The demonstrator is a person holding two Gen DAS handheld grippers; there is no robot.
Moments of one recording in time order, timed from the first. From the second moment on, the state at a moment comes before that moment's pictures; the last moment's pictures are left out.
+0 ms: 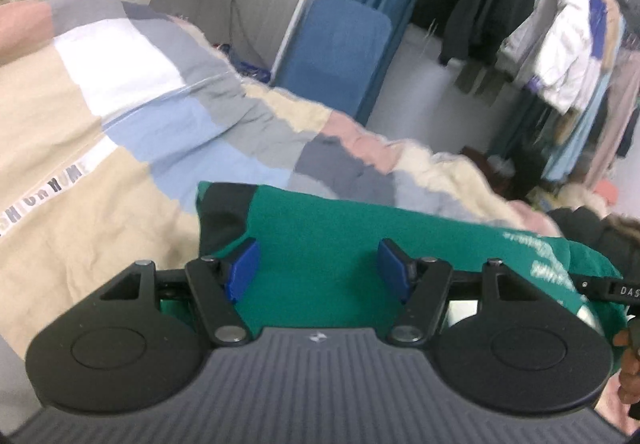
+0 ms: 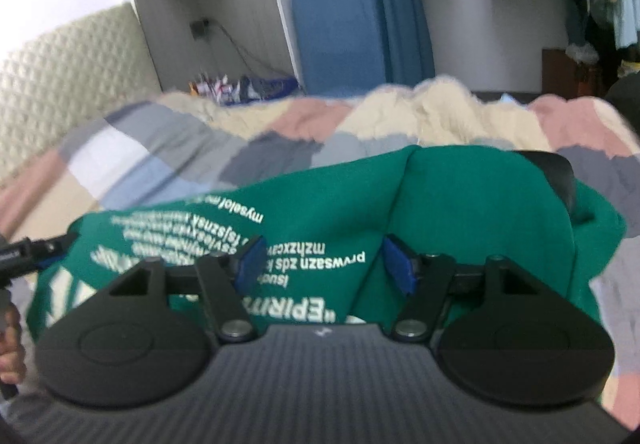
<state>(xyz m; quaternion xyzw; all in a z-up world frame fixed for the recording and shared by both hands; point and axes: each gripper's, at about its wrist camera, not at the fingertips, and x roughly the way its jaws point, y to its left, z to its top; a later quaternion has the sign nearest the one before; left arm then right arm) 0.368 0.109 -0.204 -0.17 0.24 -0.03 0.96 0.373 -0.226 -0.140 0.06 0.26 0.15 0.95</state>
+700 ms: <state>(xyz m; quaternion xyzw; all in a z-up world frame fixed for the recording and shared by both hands) 0.316 0.113 -0.195 -0.24 0.24 -0.04 0.94 0.336 -0.224 -0.128 0.16 0.30 0.08 0.94</state>
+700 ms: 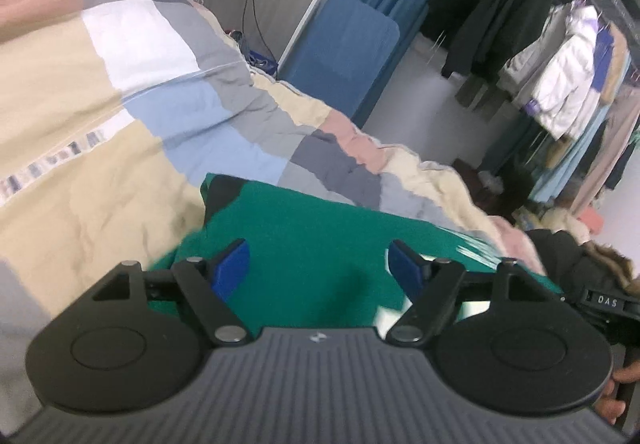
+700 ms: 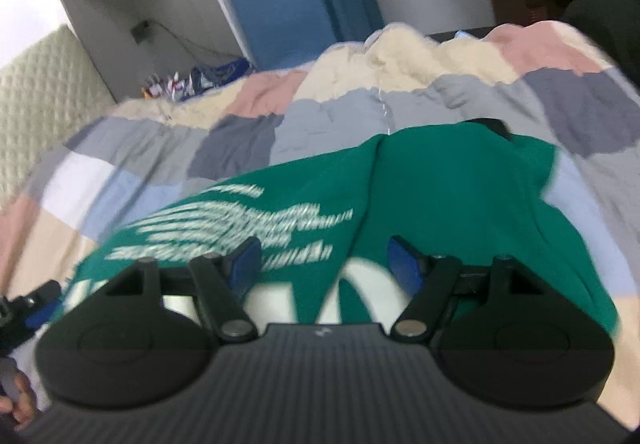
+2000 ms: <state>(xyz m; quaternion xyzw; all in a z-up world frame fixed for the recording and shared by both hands) 0.325 0.135 -0.333 -0.65 0.27 -0.07 0.71 0.353 -0.303 -0.236 0.58 0.29 -0.03 0.76</state>
